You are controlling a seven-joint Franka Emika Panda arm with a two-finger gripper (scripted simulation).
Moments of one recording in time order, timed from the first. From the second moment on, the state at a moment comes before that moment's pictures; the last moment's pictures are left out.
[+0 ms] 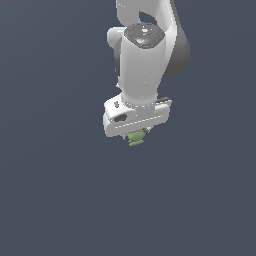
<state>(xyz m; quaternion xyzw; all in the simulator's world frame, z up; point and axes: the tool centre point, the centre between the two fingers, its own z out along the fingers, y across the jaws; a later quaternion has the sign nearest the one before) 0.041 0.027 0.248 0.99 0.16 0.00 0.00</state>
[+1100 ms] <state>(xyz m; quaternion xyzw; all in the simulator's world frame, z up) -0.007 0.121 0.463 0.99 0.16 0.00 0.00</state>
